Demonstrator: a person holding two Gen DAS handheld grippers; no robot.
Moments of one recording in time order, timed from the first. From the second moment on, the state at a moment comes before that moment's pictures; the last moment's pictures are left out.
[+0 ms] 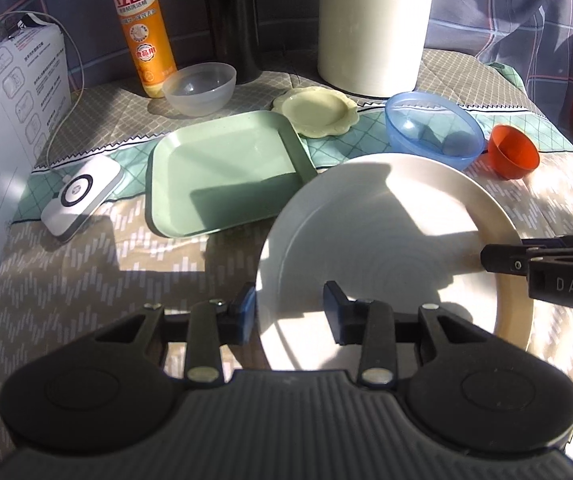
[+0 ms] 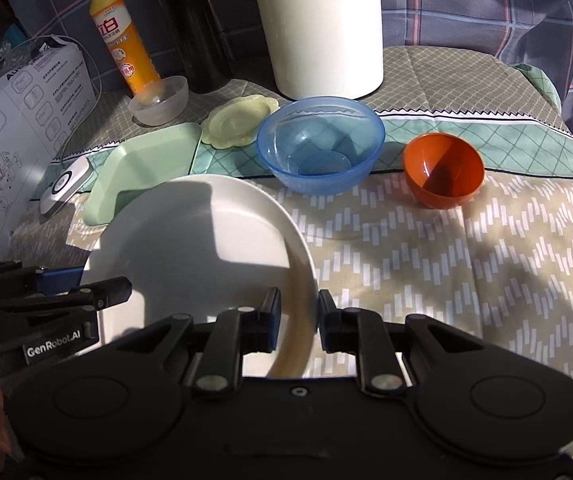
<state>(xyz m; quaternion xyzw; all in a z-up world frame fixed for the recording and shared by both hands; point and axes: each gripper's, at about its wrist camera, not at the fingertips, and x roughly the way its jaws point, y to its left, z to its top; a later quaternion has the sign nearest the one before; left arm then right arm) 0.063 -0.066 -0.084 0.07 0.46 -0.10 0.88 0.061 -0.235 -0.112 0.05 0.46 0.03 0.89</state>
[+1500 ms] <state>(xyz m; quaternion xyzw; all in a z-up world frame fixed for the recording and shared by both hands) -0.023 0.134 -0.092 -0.05 0.49 0.07 0.87 0.045 -0.017 -0.119 -0.10 0.51 0.20 0.83</state>
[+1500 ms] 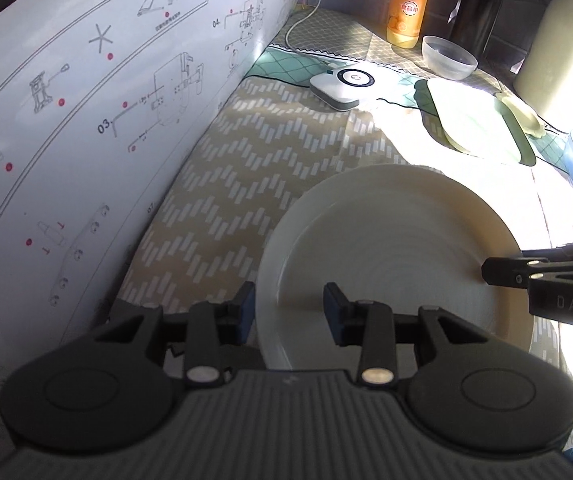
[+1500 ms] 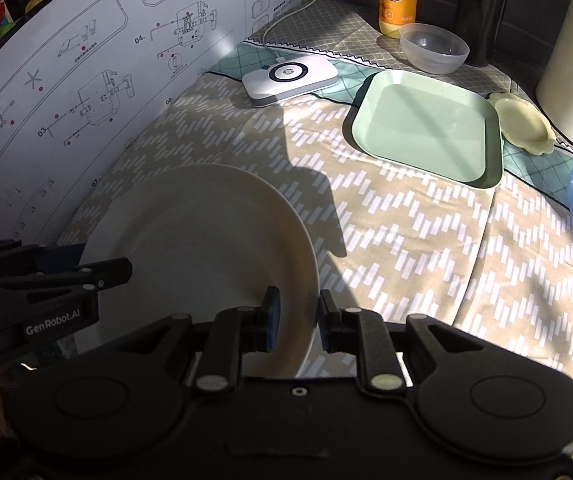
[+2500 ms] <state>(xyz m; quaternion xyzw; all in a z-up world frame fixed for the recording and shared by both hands) -0.022 0.150 -0.078 -0.05 0.47 0.11 0.87 0.041 -0.041 -0.103 -0.08 0.48 0.17 0.85</state>
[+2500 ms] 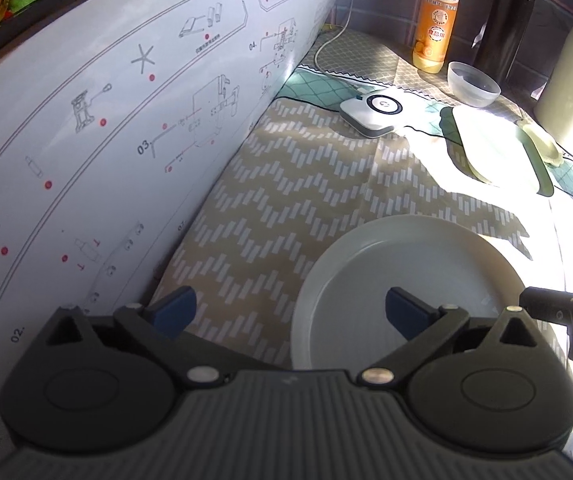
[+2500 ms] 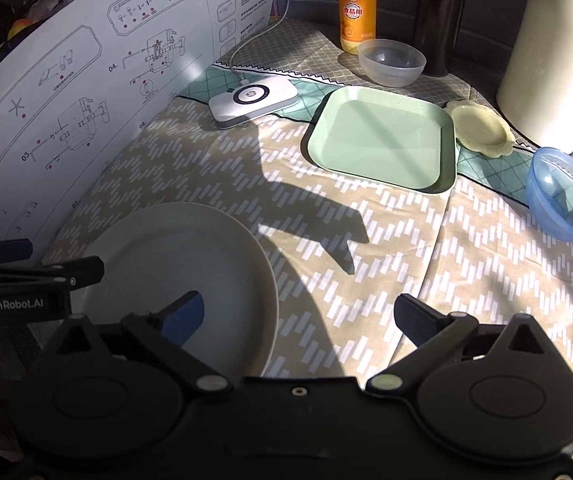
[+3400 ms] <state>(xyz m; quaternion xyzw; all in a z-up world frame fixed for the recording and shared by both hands) 0.021 0.072 -0.064 0.03 0.45 0.03 0.89 0.060 -0.117 -0.099 0.01 0.48 0.10 0.87</state>
